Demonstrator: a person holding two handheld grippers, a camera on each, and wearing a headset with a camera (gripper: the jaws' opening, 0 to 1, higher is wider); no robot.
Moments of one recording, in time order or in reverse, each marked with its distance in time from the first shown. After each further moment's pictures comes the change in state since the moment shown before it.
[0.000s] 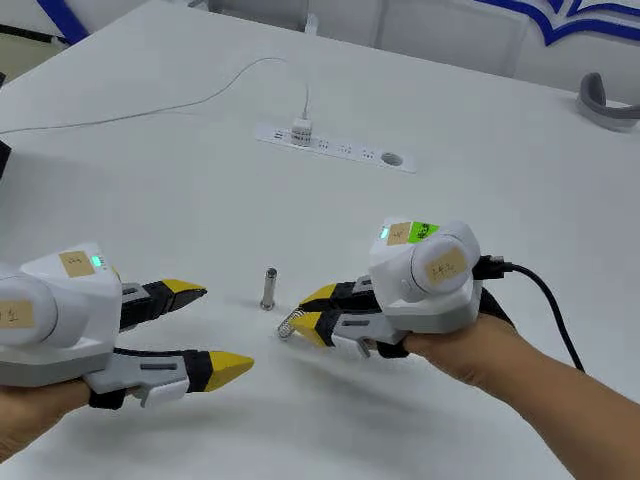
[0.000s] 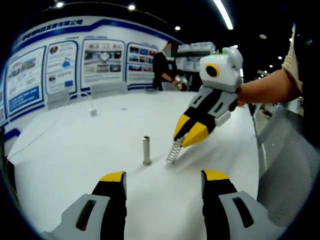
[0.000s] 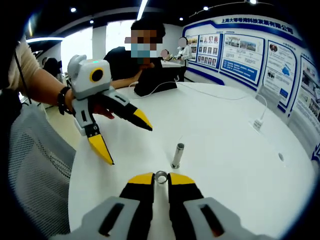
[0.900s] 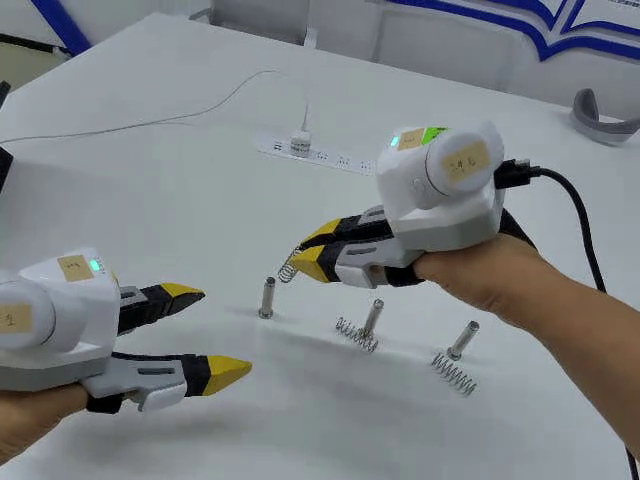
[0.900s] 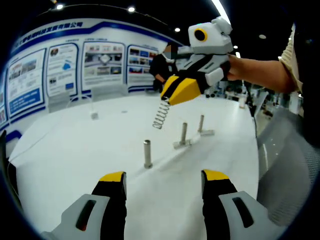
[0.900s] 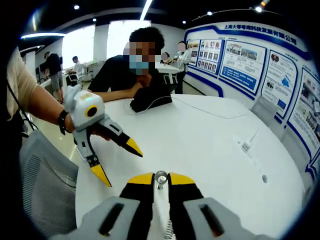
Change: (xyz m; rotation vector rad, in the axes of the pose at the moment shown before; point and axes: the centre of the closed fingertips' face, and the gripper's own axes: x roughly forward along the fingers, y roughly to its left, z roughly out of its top) left arm -0.002 0.001 0.006 0.009 -0.016 0.009; right arm -0.028 -0.020 0.069 -0.059 -0.005 -0.028
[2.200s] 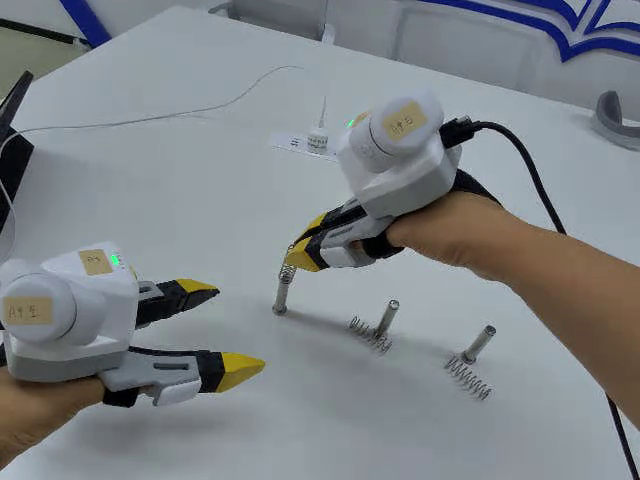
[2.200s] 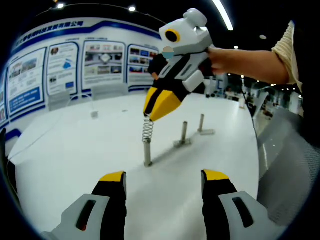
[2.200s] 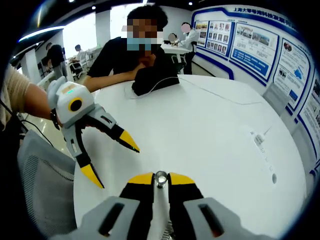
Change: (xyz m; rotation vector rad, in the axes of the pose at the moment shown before) left arm 0.001 0.000 -0.003 -0.008 0.002 0.000; right arm 0.040 -0.004 -0.012 0.007 0.182 0.097
